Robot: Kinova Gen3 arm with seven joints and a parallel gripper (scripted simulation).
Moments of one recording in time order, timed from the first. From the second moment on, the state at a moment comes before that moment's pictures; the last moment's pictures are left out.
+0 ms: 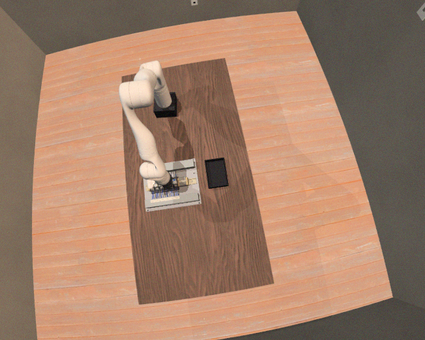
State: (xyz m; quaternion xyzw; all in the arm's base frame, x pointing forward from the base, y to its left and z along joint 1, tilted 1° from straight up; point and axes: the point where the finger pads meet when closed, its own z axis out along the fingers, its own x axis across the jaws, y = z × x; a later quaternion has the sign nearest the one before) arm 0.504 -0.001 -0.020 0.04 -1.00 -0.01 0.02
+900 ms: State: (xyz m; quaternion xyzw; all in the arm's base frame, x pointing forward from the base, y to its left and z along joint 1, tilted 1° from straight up) arm 0.502 -0.001 -0.020 0.04 -1.00 -0.01 0.00
